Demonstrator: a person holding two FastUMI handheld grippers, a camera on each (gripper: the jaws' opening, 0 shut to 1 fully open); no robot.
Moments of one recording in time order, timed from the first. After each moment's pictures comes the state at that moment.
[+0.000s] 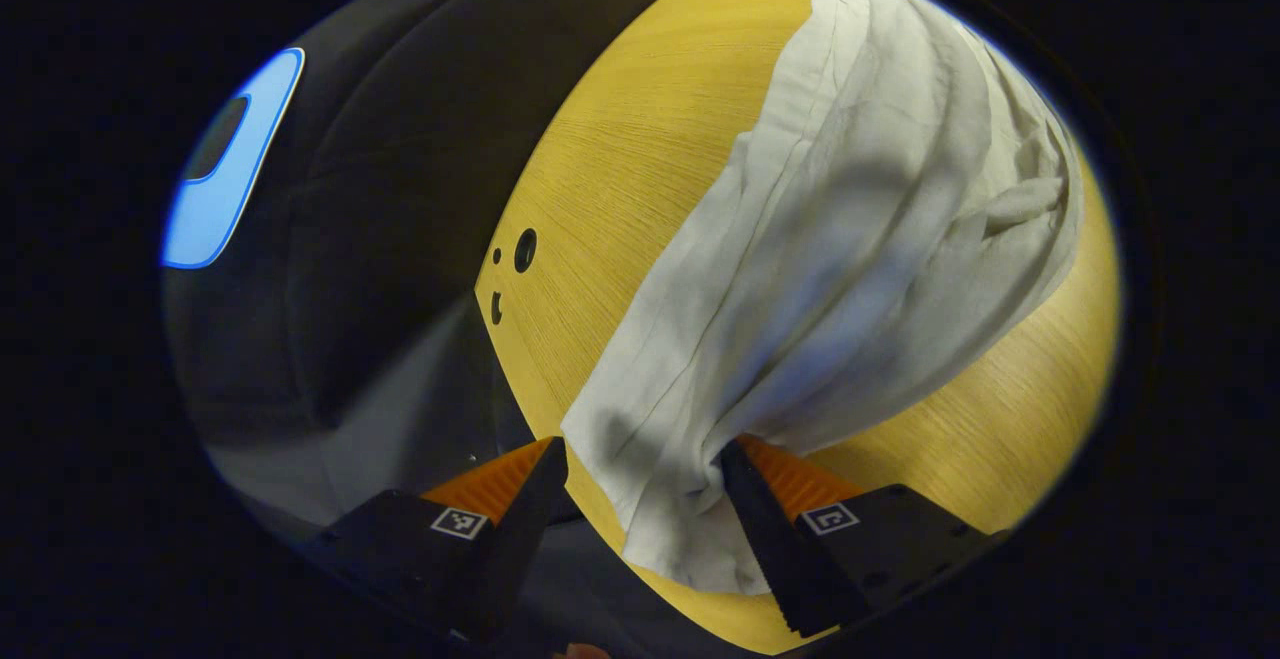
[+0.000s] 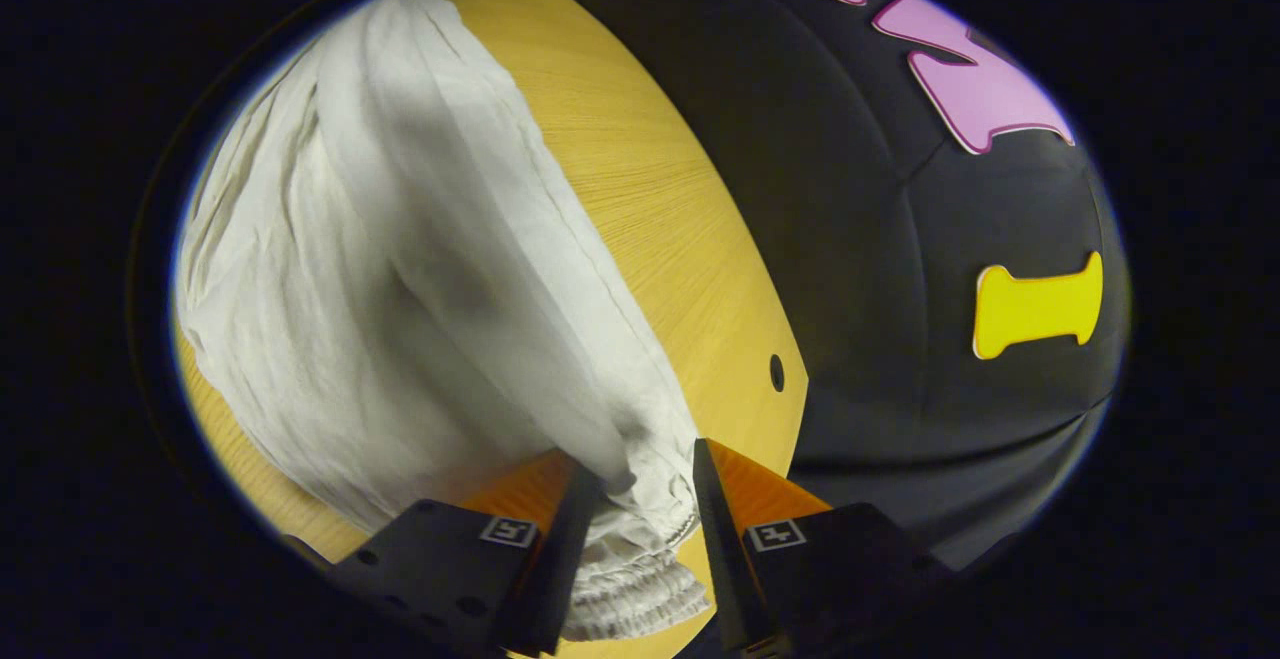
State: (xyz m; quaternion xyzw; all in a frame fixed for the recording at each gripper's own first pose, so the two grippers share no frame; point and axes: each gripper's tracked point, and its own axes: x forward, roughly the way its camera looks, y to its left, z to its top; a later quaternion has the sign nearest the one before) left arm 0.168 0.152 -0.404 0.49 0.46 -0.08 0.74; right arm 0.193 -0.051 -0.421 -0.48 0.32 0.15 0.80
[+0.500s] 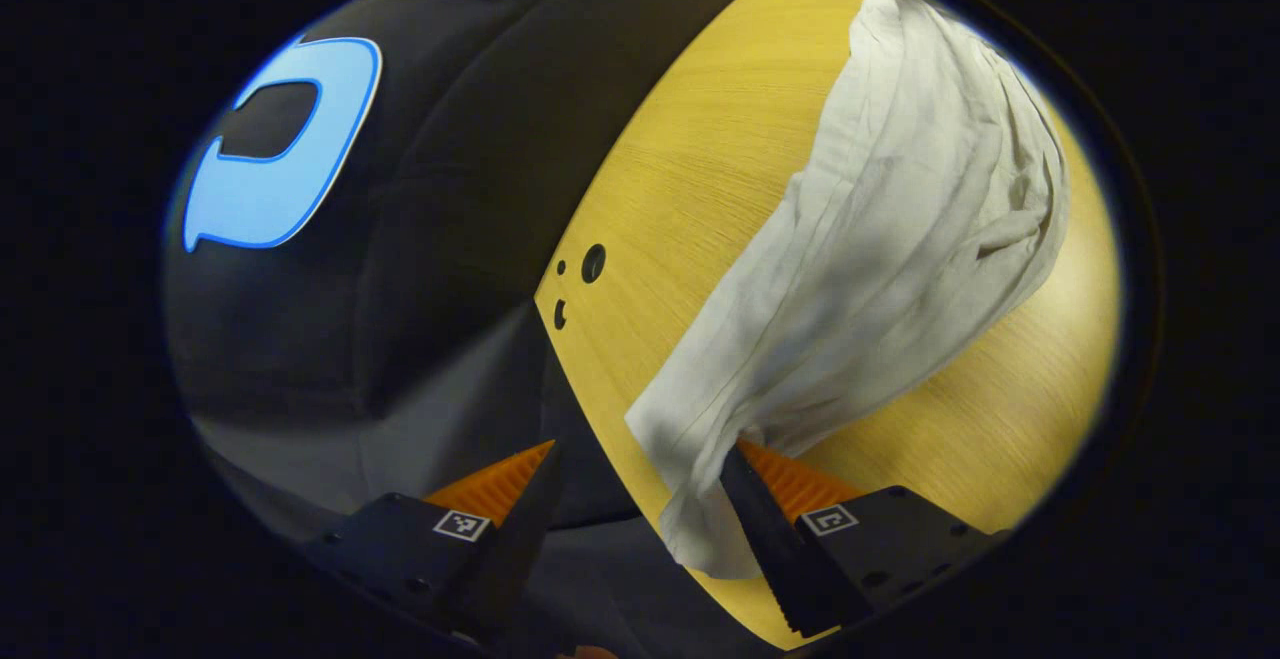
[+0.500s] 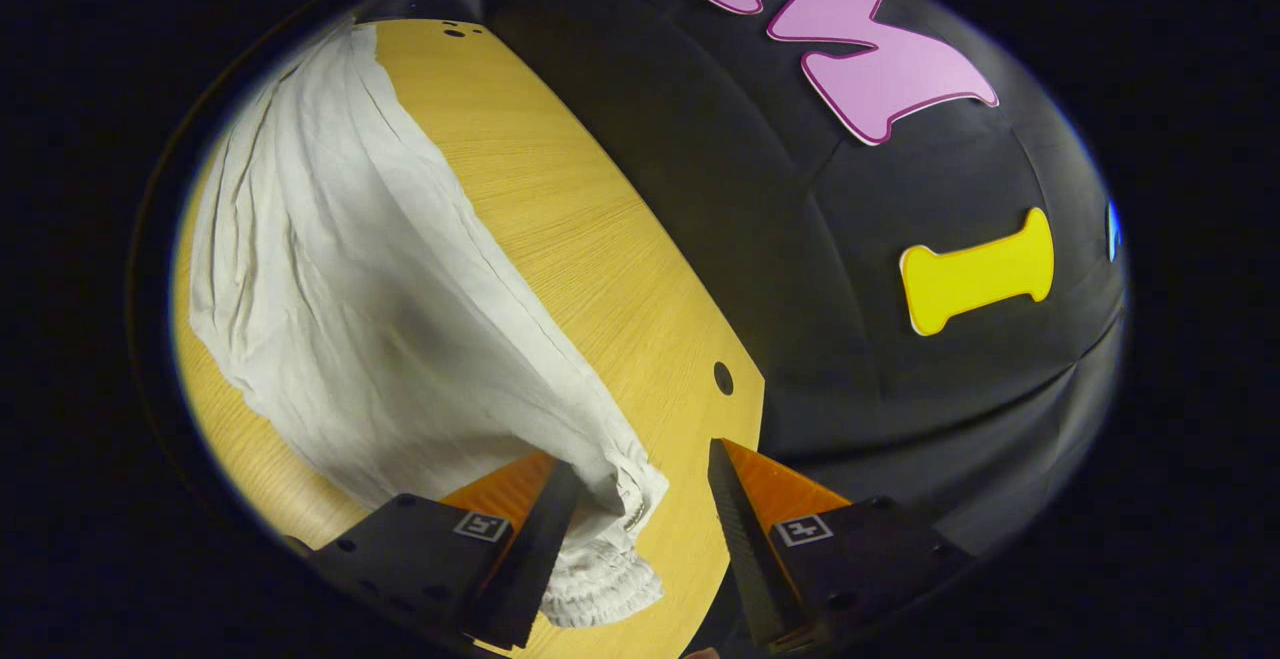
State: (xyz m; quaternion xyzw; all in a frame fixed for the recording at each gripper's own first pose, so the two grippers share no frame) left arm 0.162 0.168 -0.347 0.47 0.42 -0.05 0.77; right arm 0.180 -0.056 -0.373 -0.43 0.30 0.13 0.84
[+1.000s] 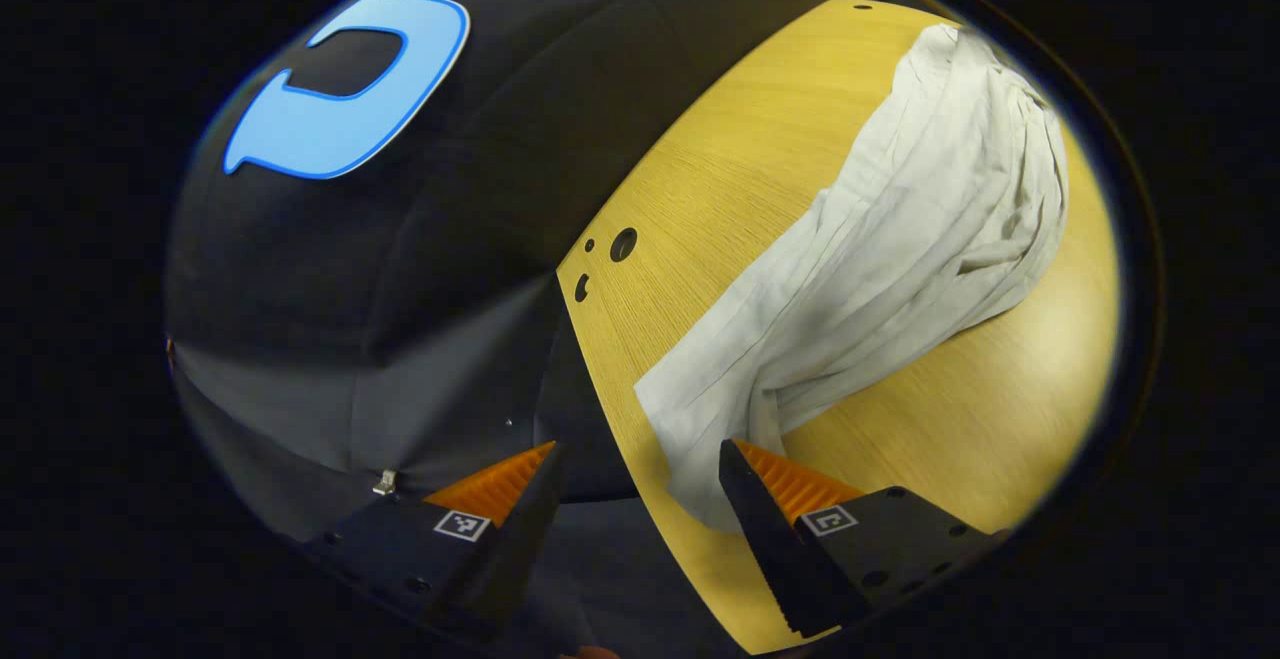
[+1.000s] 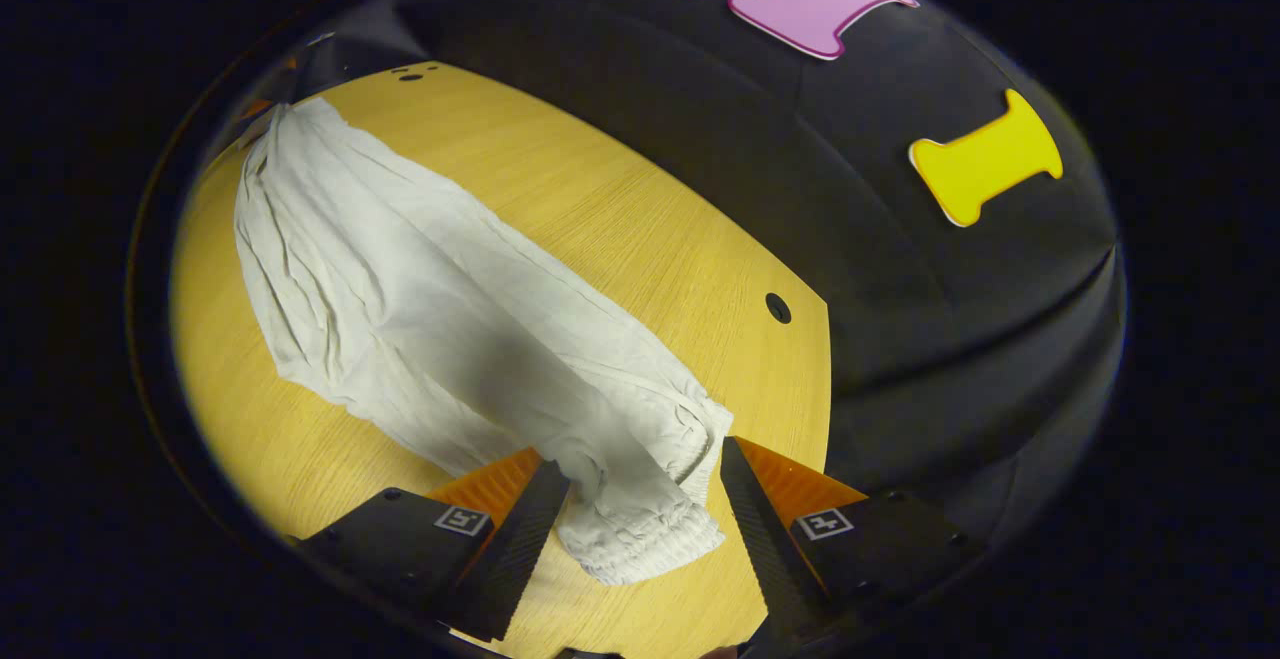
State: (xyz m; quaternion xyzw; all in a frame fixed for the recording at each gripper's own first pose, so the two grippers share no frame) left arm 0.128 0.174 -0.325 0.41 0.41 -0.02 0.81; right arm 0.128 -0.070 -0.354 -0.28 0.39 0.13 0.87
